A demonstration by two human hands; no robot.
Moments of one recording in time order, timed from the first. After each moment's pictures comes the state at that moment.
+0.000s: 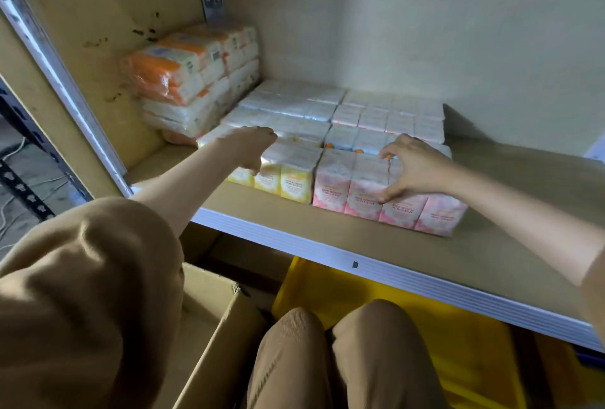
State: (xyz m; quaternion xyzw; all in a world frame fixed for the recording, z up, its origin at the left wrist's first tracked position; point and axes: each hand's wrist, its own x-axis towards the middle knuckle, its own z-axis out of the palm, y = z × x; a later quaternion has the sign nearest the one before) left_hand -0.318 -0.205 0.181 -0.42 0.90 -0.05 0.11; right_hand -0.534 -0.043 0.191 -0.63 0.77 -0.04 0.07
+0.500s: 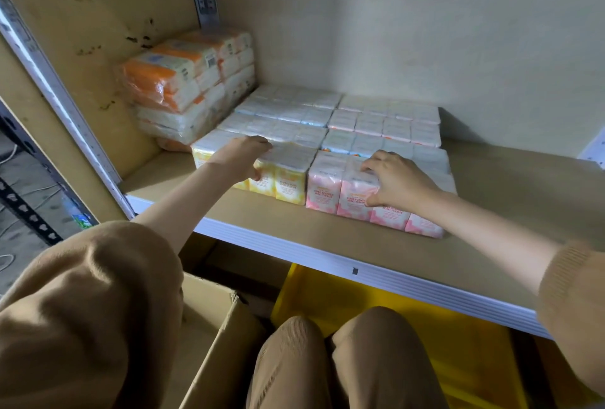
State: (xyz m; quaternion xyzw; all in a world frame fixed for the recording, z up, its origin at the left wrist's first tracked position) left_hand -0.308 -0.213 0.165 -0.42 0.91 -0.01 0.00; right_hand -0.515 -0.053 0.170 -0.66 0.75 -0.03 -0.01
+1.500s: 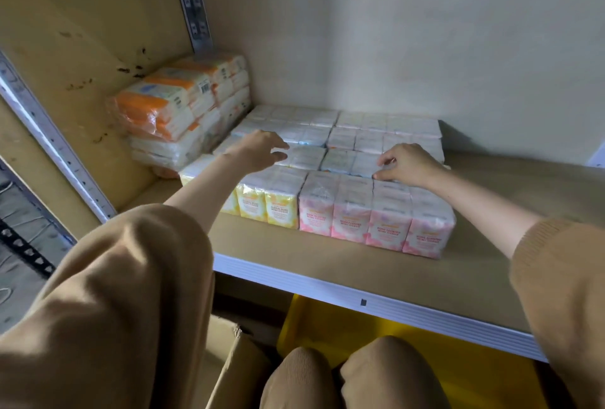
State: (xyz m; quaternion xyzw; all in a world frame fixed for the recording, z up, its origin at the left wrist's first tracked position) left_hand -0.350 -0.250 0.191 -0.41 0.91 0.08 -0.08; right_hand -0.567 -0.102 0.184 -0.57 0.80 -0.17 0.09
